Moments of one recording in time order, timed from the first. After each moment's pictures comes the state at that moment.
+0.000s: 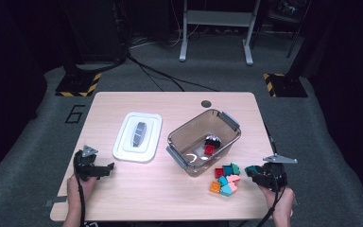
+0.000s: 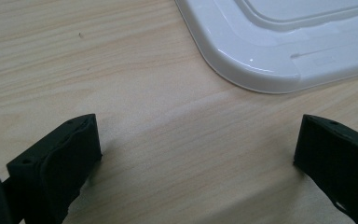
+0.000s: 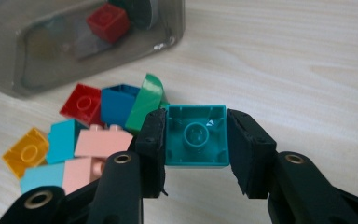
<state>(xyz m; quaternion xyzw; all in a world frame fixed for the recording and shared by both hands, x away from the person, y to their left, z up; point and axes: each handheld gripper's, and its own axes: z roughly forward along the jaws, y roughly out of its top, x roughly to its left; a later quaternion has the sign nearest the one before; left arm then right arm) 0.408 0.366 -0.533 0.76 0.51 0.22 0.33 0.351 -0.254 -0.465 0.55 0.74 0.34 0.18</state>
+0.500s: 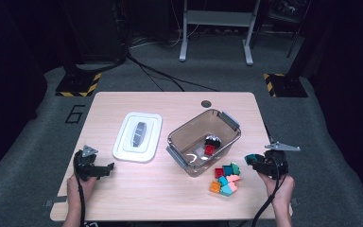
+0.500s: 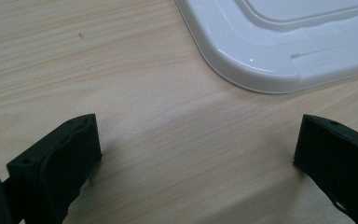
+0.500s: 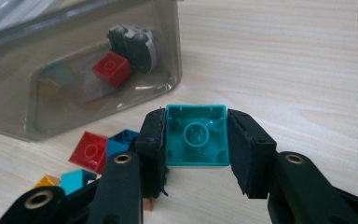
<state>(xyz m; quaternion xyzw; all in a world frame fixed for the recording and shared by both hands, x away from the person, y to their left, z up) 0.408 0.366 -0.533 0.76 0.51 0.22 0.33 0.375 -0.254 -0.439 0.55 0.73 0.37 0.18</state>
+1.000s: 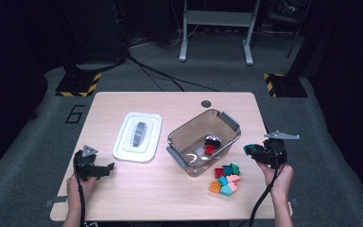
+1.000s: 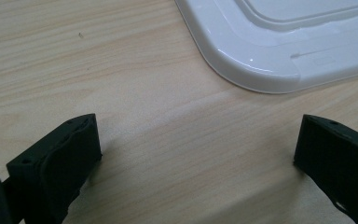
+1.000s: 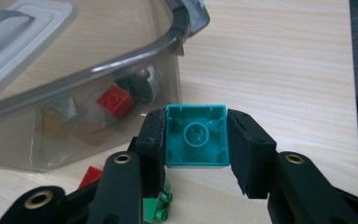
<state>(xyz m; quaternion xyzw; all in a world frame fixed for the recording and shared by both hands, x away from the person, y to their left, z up) 0.408 0.366 -0.533 0.76 0.51 0.22 0.33 0.397 -0.248 -0.415 0.55 0.72 0.37 0.18</state>
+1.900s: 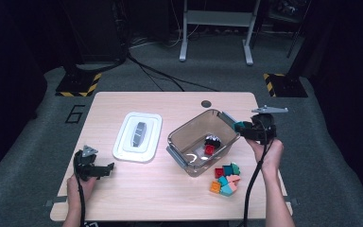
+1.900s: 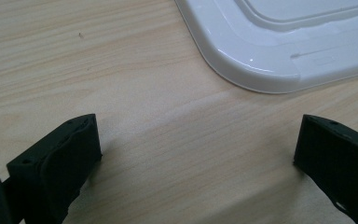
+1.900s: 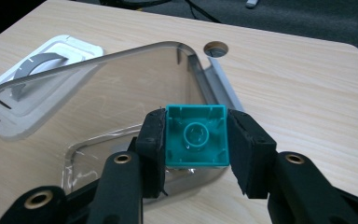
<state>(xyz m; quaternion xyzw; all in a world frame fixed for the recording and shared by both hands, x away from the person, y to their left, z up) 0.407 0.366 -0.533 0.76 0.52 0.22 0.33 0.440 -0.205 -0.356 0.51 0.74 0.39 0.20</state>
